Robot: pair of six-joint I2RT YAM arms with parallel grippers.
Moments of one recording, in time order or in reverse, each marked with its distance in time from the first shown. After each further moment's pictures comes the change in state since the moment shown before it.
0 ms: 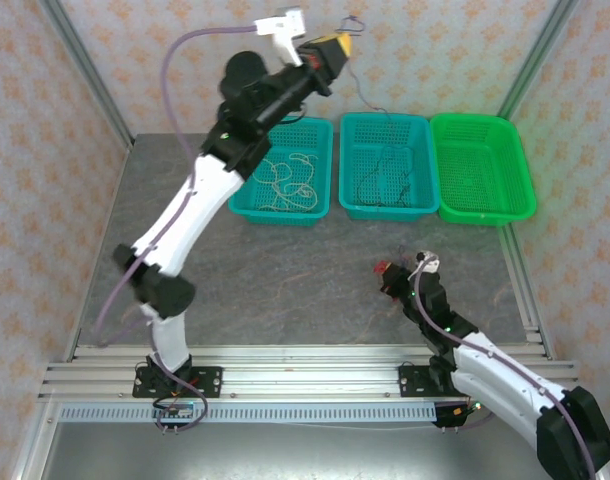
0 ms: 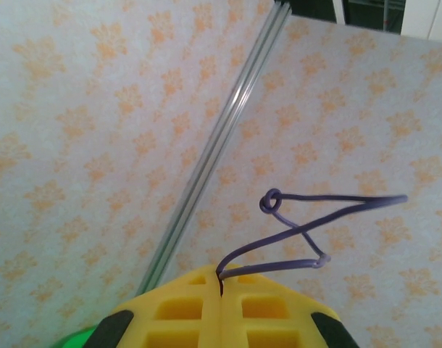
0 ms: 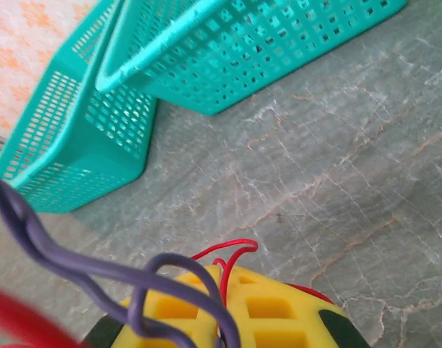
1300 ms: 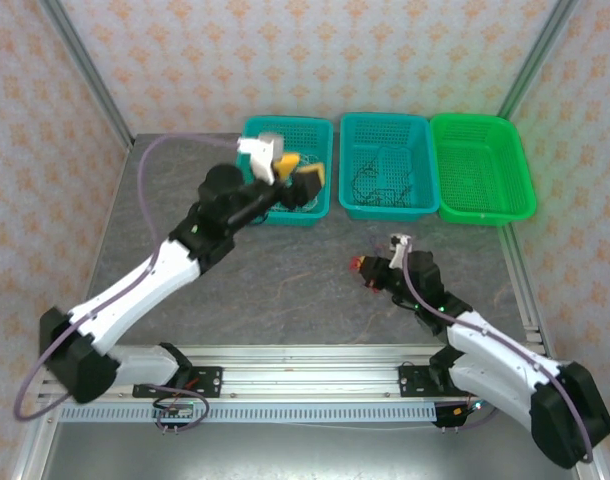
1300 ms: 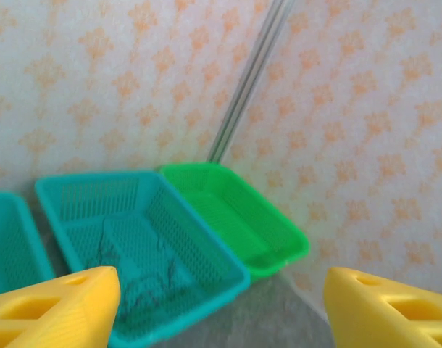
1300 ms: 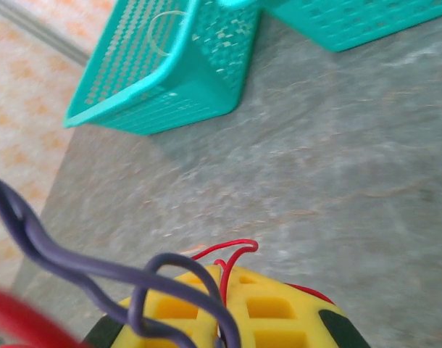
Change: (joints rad) left arm -0.031 -0.882 -1.435 0.192 -0.070 0.140; right arm 0.005 0.295 0.212 0.068 -0.412 -0.083
